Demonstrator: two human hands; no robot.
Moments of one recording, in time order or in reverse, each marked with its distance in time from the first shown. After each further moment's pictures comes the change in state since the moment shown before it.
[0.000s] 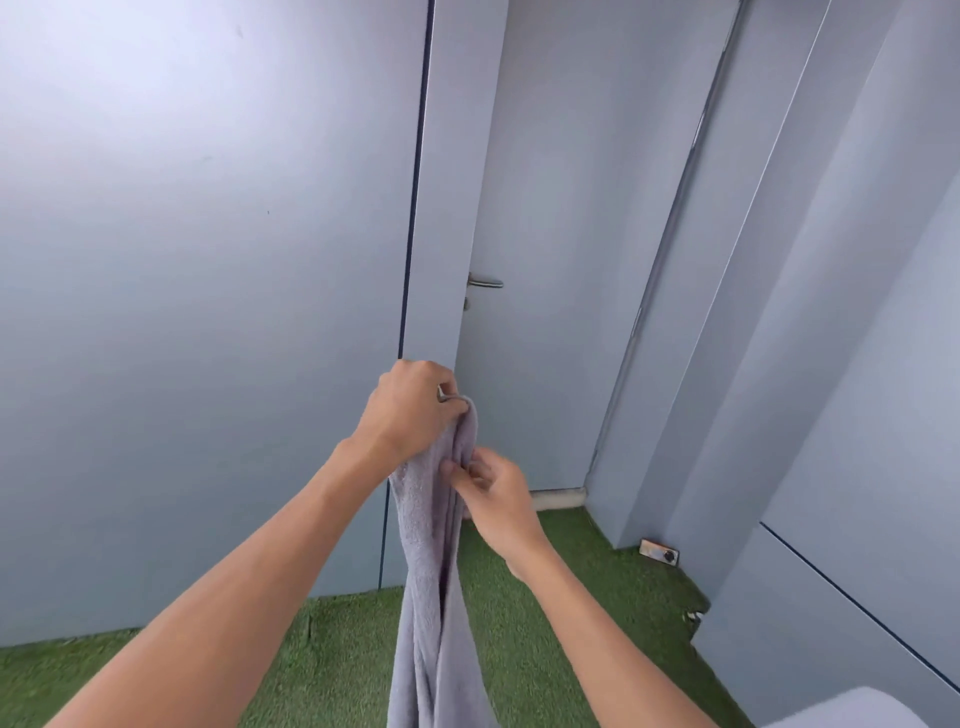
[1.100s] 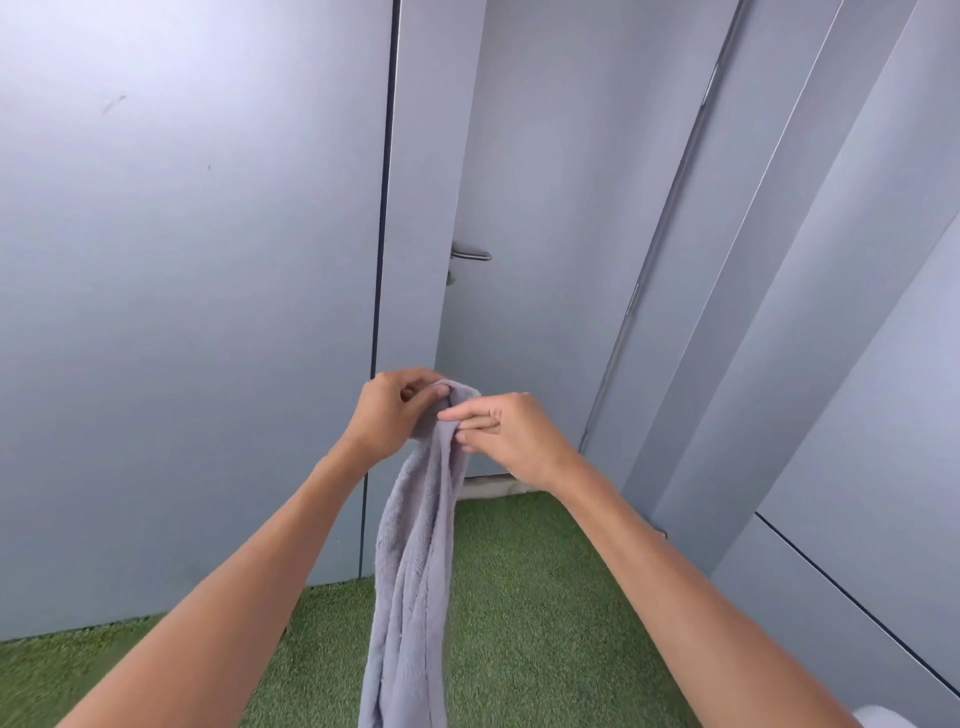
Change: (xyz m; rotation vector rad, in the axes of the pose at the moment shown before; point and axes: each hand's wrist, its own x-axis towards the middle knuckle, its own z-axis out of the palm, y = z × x) left_hand 0.083 -0.064 0.091 -0.486 -0.029 0.036; right_hand 0.122 0.009 -0.062 -0.259 -0.222 -0.170
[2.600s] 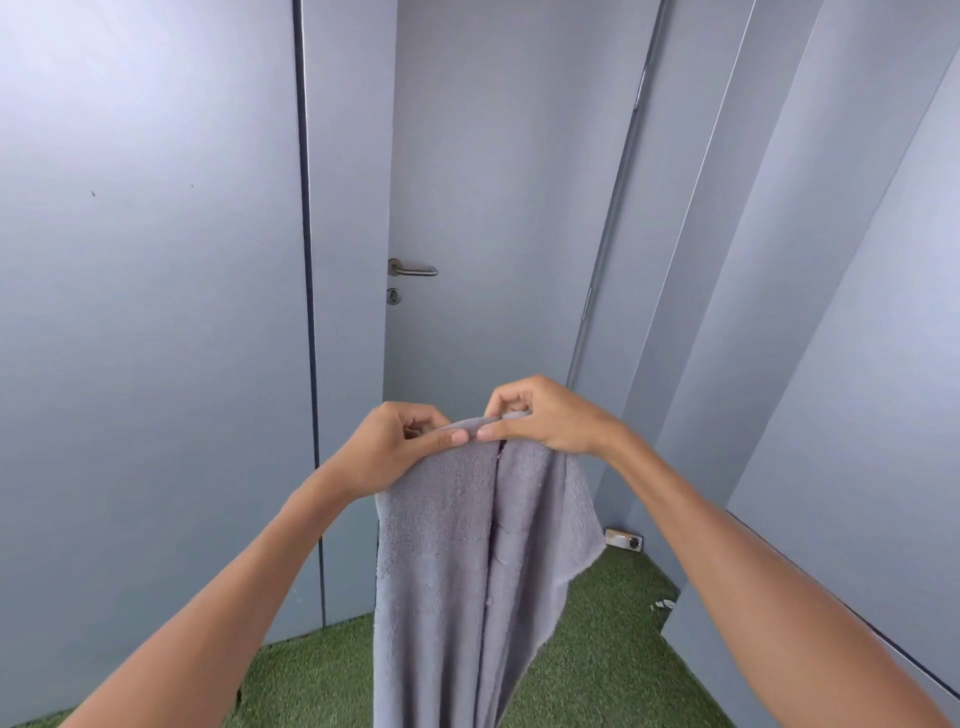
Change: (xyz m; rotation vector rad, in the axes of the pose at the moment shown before) left_hand 0.040 0.024 0.061 -0.124 -0.362 0.073; right_hand 0.029 0.059 -0.127 -0.159 -0.181 0.052
